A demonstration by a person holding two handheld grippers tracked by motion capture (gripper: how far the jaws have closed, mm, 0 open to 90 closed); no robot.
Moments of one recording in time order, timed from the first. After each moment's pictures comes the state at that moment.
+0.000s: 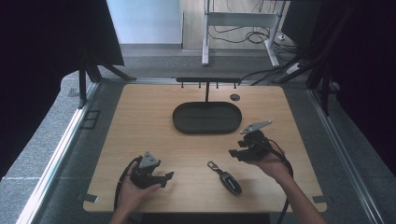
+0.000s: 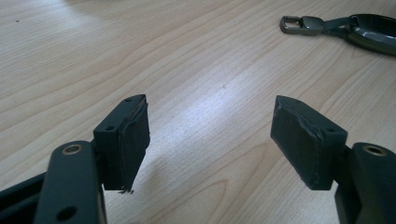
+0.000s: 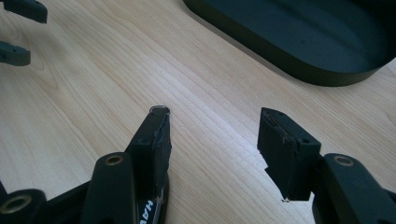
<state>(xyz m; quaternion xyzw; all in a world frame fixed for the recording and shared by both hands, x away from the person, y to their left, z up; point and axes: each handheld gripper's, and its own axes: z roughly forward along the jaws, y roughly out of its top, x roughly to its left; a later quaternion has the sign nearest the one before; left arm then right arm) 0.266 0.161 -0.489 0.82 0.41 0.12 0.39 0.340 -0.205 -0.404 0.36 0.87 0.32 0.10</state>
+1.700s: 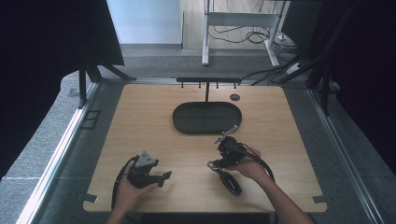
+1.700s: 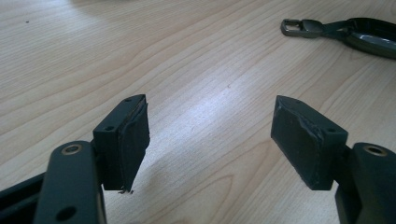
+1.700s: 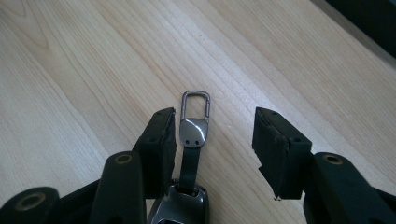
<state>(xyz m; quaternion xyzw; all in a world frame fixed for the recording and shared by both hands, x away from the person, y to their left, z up) 0.266 0.169 -0.487 0.82 0.40 0.12 0.39 0.349 -0.143 -0.448 0.32 0.92 0.22 0.05</state>
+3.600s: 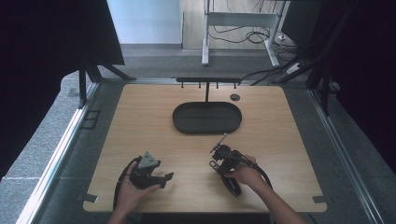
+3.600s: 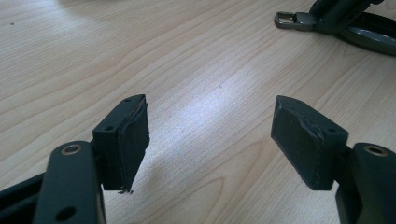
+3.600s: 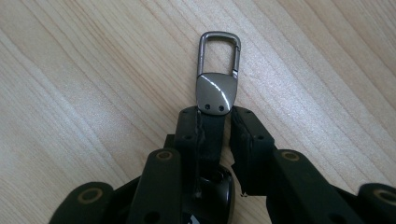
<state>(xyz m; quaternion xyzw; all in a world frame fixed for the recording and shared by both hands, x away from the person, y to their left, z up) 0.265 0.163 -0.489 0.82 0.40 0.12 0.39 0.342 -0.130 -0.479 0.34 0.93 0.12 0.04</state>
